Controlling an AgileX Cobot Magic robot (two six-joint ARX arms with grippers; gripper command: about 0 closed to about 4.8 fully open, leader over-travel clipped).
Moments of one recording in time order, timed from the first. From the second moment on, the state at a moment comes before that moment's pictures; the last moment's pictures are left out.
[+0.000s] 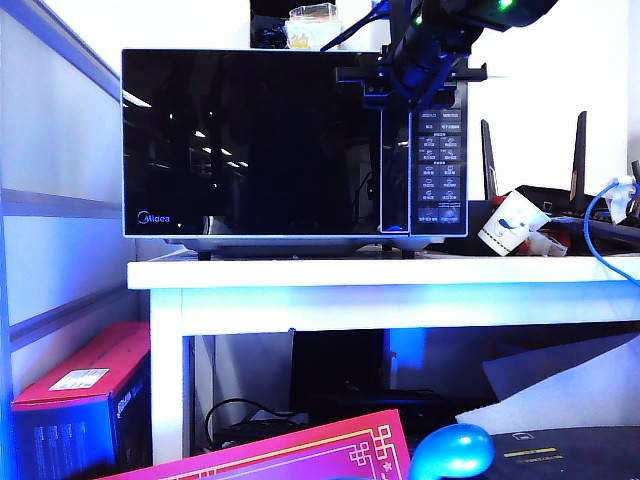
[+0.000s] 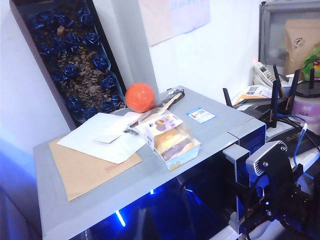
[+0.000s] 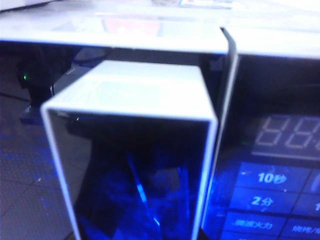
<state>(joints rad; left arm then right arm) -0.49 1.37 2.07 -0.73 0.00 0.23 0.47 1.82 1.38 0.39 0.34 0.00</state>
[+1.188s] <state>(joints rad) -0.49 1.37 2.07 -0.73 0.00 0.24 0.51 1.70 1.38 0.27 0.33 -0.03</state>
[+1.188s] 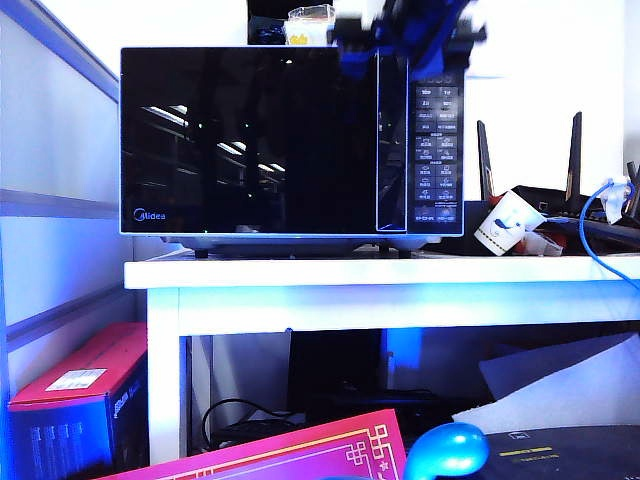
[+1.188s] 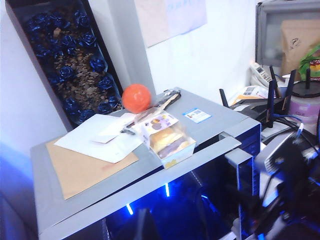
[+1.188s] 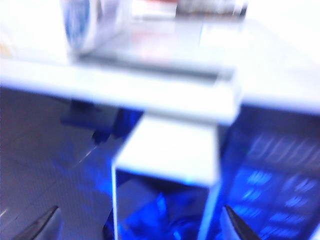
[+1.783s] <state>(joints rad) -0.49 1.37 2.07 -0.73 0.00 0.24 0.47 1.51 1.38 0.26 0.26 -0.12</state>
